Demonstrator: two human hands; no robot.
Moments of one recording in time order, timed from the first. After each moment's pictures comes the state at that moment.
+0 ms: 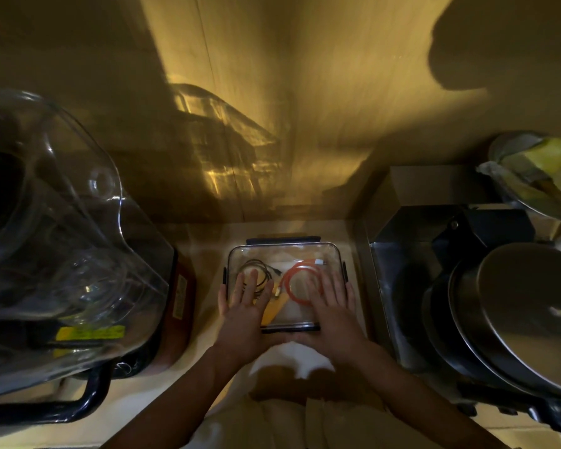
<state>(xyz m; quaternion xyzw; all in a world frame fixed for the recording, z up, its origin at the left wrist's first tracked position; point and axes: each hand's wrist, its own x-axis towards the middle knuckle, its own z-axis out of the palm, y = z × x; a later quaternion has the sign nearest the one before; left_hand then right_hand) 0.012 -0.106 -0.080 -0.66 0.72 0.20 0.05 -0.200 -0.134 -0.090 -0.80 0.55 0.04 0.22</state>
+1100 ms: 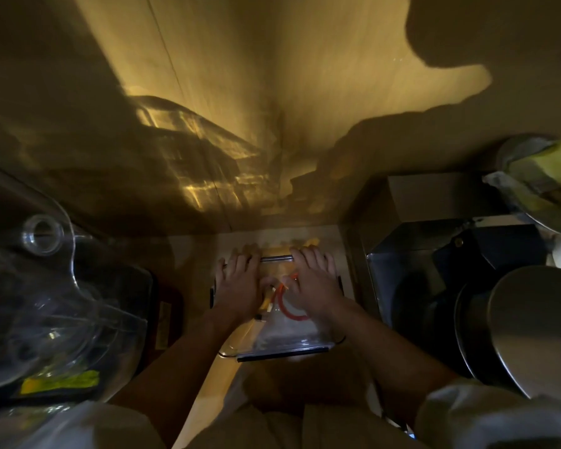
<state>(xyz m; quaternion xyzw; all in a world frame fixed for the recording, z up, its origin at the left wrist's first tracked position) 0.015 -0.214 -0.084 -0.69 0.70 0.20 0.01 -0.168 -0.241 -0.099 -0.78 0.58 -0.02 0.22</state>
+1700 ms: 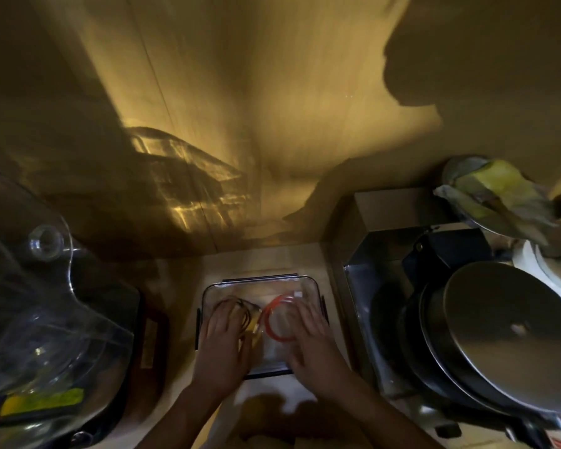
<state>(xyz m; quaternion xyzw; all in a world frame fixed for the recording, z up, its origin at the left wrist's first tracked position) 0.010 -0.125 -0.072 -0.67 0.70 0.21 -0.13 -0.203 -0.131 -0.078 -0.78 0.55 -0.06 0.29</state>
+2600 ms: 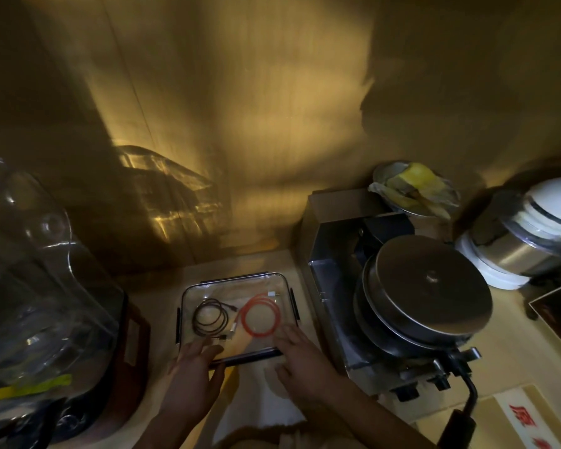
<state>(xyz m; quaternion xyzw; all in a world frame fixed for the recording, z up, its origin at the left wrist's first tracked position) 0.014 -0.060 -0.056 -0.67 0.70 0.22 -0.10 -0.226 -0.077 -0.048 -0.78 0.55 -0.06 0.28</state>
